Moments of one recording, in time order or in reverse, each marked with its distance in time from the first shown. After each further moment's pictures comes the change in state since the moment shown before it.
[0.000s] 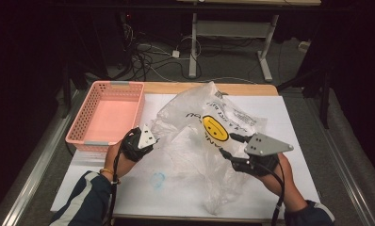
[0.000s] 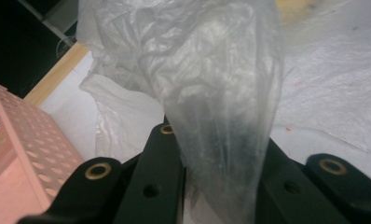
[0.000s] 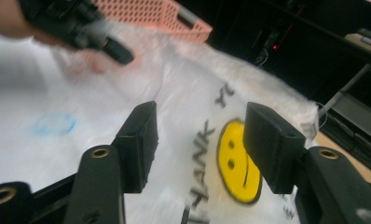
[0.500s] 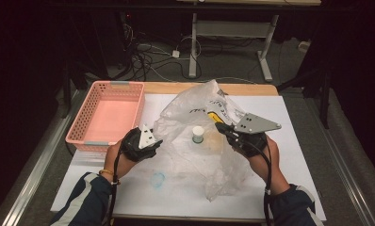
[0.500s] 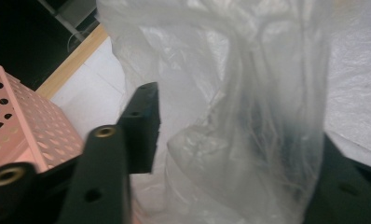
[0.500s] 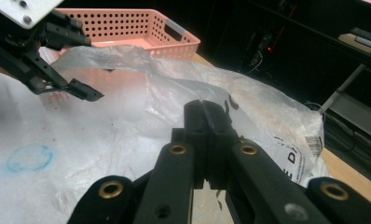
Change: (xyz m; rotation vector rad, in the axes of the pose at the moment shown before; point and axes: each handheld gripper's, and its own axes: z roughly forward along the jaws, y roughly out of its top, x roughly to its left) left arm -0.001 0.000 0.001 0.013 0.046 -0.021; right arm -0.025 0.031 0.034 -0.049 -0.048 0.072
